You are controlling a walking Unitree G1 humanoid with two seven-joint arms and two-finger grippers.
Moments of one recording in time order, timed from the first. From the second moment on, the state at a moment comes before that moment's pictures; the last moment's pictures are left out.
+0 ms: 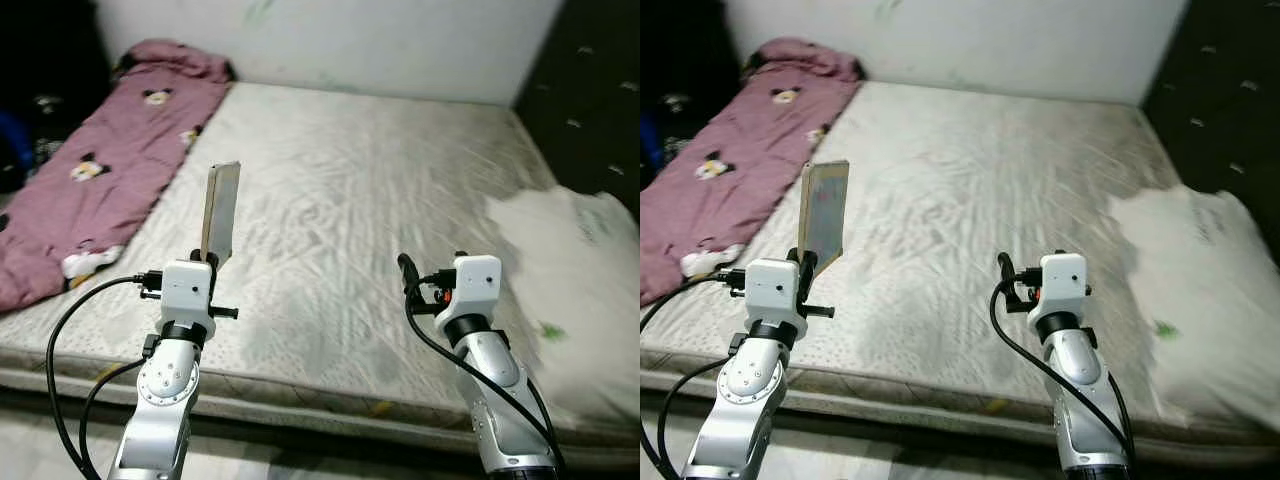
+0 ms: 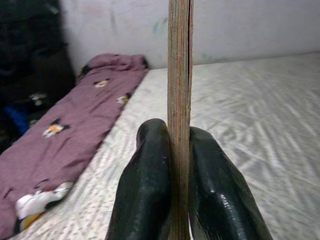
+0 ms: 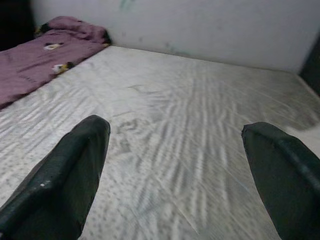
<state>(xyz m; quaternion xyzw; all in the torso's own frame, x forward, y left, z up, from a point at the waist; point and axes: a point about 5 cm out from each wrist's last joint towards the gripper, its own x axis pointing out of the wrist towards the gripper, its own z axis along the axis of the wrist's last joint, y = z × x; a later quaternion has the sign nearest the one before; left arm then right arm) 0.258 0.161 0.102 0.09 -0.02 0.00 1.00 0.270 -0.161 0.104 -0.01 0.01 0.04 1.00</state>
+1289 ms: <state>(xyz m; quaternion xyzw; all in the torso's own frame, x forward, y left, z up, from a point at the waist) 0.260 0.169 0.105 0.10 -0.02 0.03 0.99 0.275 -0.157 0.102 -0.01 0.02 0.05 1.00</state>
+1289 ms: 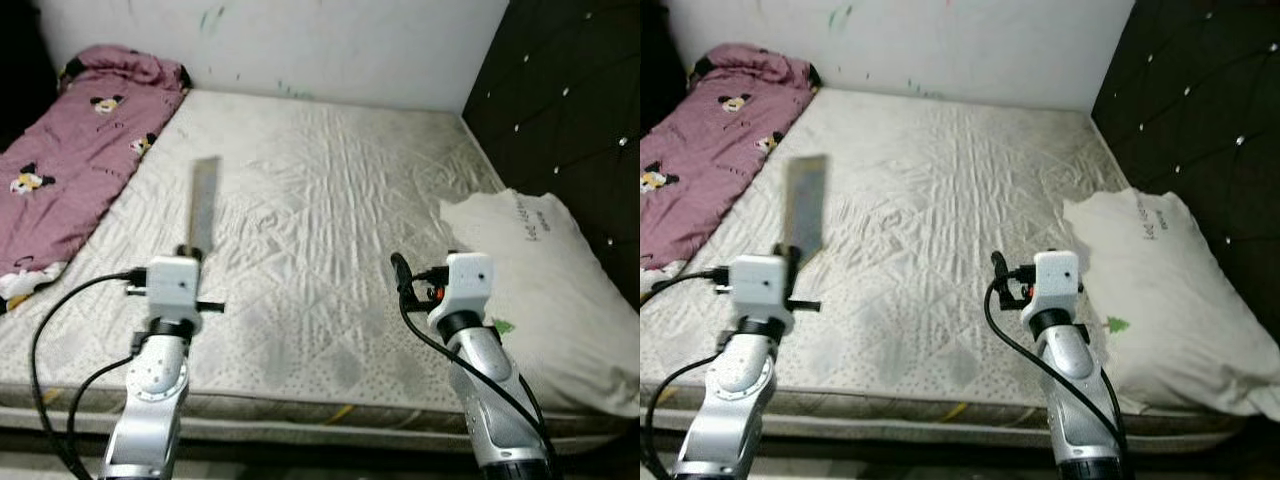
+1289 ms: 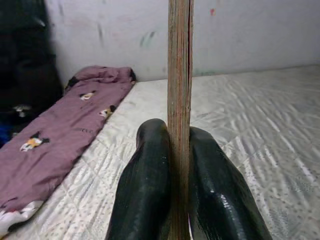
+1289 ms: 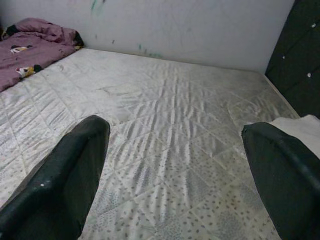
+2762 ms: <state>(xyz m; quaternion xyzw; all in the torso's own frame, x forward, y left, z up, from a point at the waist) 0.261 0.159 0.099 0.06 -0.01 0.00 1.00 0.278 -0.162 0.099 -0.01 0.03 0.04 1.00</state>
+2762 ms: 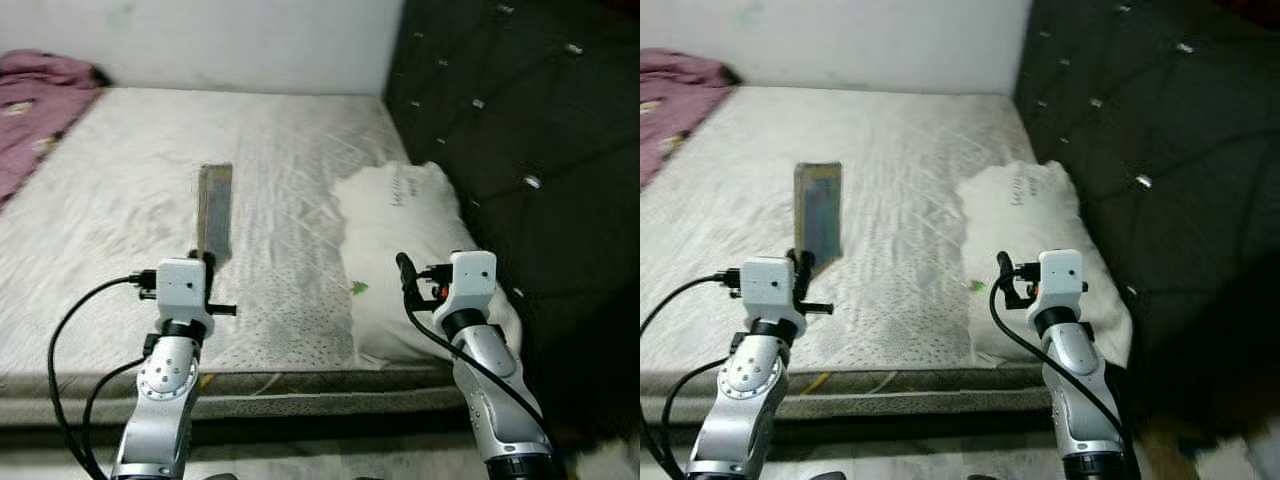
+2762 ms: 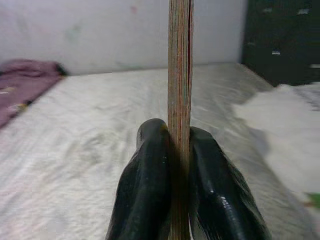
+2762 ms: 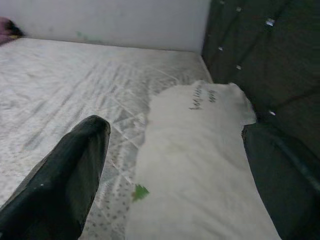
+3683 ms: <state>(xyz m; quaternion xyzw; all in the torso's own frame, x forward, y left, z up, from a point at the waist) 0.259 0.154 0.099 0.06 -0.01 -0.03 1.00 0.278 -0.164 0.099 -0.01 0.03 0.04 1.00</state>
